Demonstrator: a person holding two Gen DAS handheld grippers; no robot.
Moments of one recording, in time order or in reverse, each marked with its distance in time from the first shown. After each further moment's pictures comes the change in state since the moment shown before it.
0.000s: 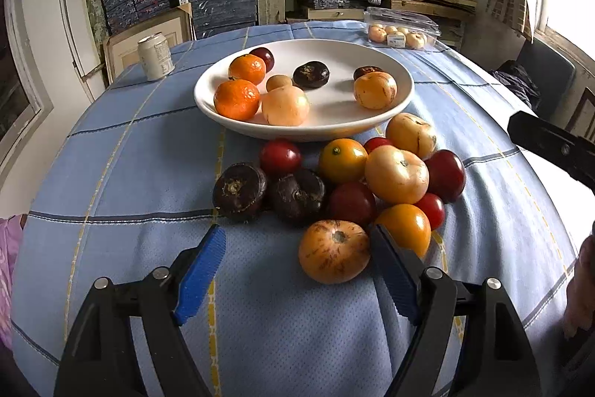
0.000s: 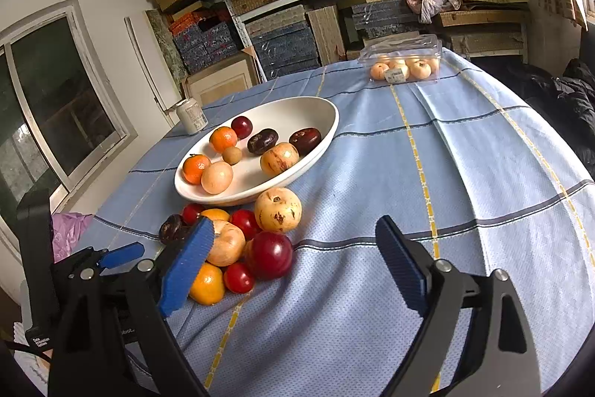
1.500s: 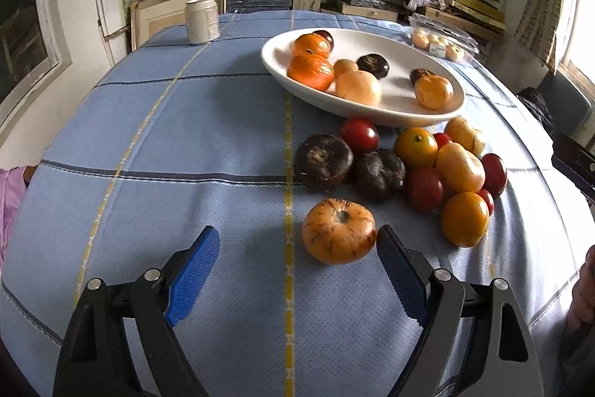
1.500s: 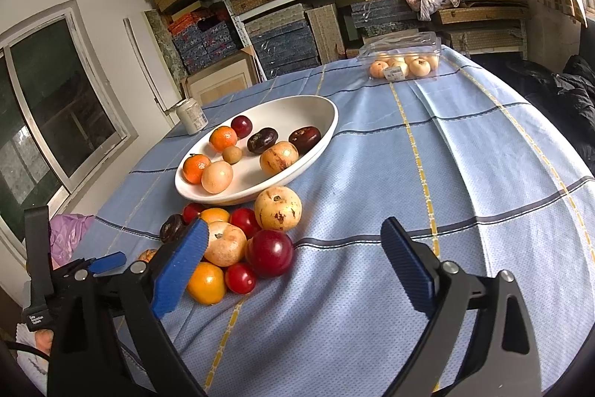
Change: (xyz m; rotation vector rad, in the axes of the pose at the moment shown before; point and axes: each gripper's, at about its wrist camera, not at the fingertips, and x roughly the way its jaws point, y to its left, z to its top) left arm -0.007 0.056 -0.018 -0.139 0.039 0.010; right arm 0.005 -0.001 -0.003 0.008 0.007 0.002
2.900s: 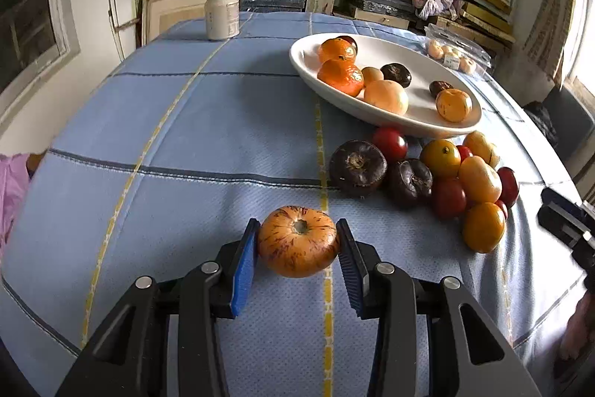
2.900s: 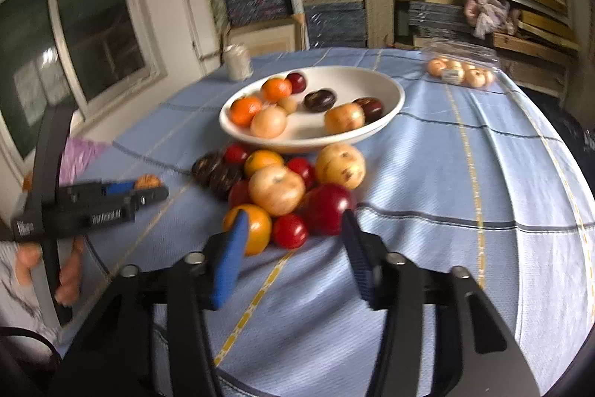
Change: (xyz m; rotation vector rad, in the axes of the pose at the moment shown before) left arm 0.000 0.030 0.002 -0.064 -0.008 -0.006; right arm 0.005 0.055 -0.030 -0.262 0.117 0.051
